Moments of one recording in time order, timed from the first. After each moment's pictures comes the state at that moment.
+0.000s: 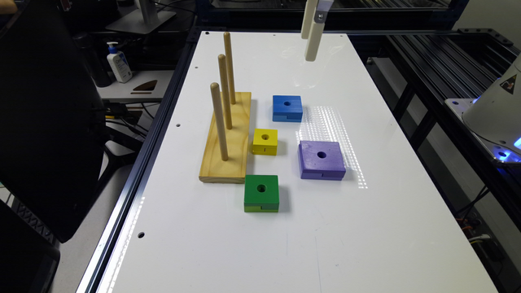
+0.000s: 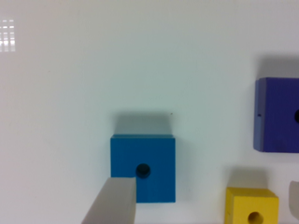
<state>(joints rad) -0.14 -0.13 0.08 -2.46 0.05 2.39 0.72</state>
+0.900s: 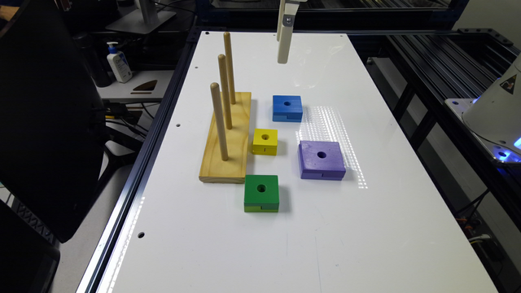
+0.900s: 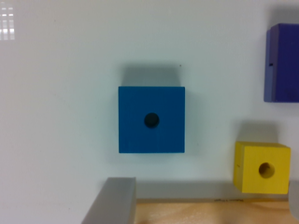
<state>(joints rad) -0.14 -0.01 0.08 -2.34 0.03 2.39 0.72</state>
